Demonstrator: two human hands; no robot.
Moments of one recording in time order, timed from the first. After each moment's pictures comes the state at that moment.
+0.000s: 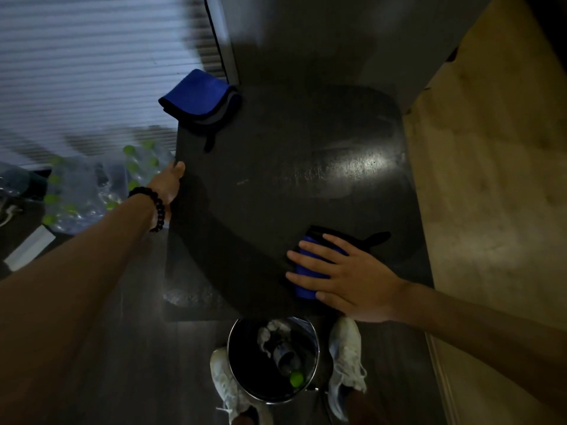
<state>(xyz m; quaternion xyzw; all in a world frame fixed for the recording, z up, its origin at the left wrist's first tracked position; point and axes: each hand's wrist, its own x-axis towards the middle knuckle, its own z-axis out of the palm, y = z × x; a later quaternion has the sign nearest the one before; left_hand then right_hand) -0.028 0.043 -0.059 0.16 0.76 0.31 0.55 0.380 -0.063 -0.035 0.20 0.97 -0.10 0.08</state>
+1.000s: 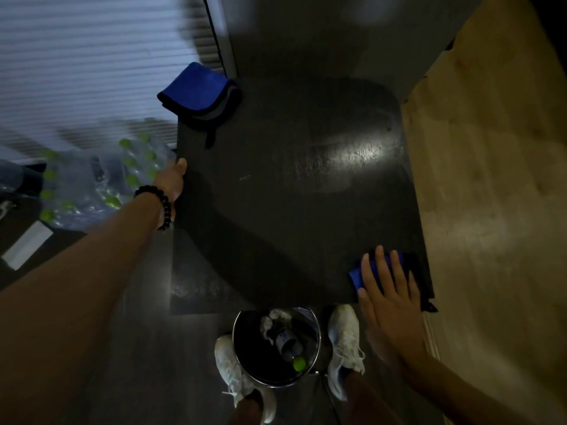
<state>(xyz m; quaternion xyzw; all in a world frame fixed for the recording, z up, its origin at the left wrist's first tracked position) -0.013 0.036 -0.034 0.14 0.78 0.29 0.54 0.401 -0.163 -0.035 0.66 0.74 -0.13 0.02</state>
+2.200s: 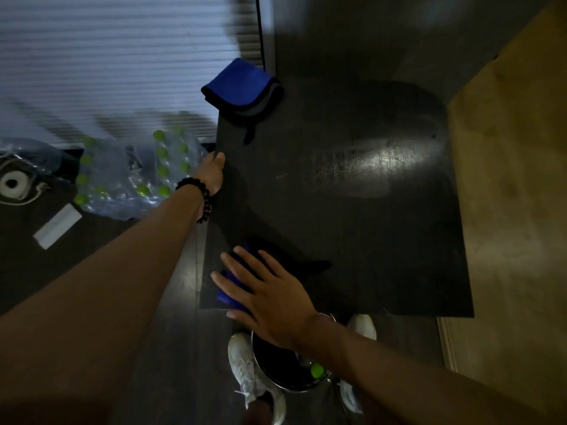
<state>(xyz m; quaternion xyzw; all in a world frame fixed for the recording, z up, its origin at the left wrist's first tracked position) -0.017 0.036 -0.035 0.27 0.78 0.24 0.51 0.191 -0.131 -0.039 0.26 0.95 -0.17 0.01</state>
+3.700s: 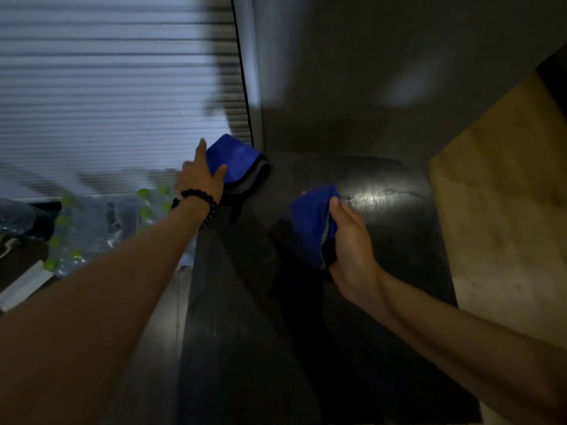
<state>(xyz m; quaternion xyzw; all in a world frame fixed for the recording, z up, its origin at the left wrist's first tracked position) -0.013 0.158 -0.011 0.46 0.83 0.20 0.24 0.232 0.083 0.045 0.52 0.22 -0.71 -0.42</state>
